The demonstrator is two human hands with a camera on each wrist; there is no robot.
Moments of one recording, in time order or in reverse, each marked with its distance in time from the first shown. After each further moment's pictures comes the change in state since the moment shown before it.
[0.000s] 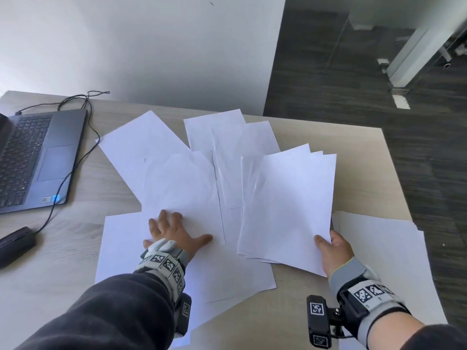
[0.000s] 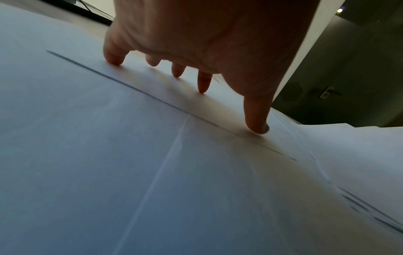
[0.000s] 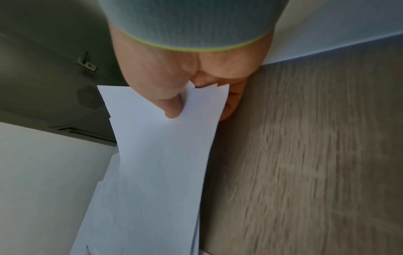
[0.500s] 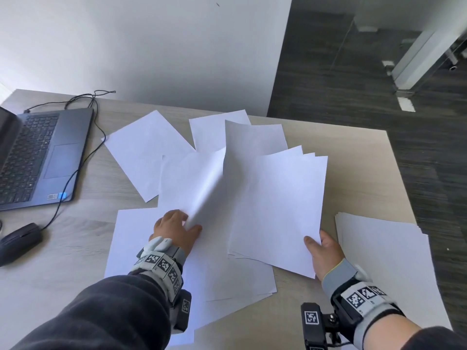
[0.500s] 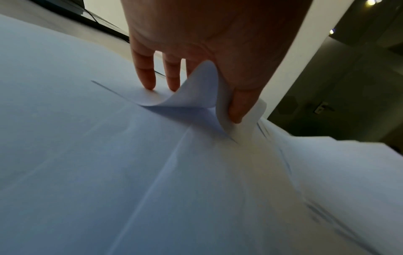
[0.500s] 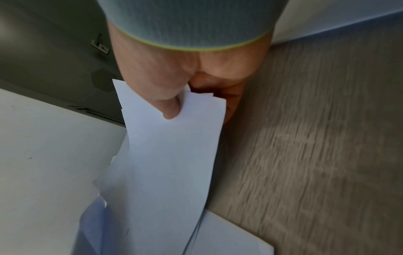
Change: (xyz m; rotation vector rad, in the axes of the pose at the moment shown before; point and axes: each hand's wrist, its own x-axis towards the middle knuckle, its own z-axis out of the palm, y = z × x) left_hand 0.004 -0.007 -0.015 -0.214 0.098 0.097; right_hand -0.018 -0.011 0.019 0.002 -0.124 -0.038
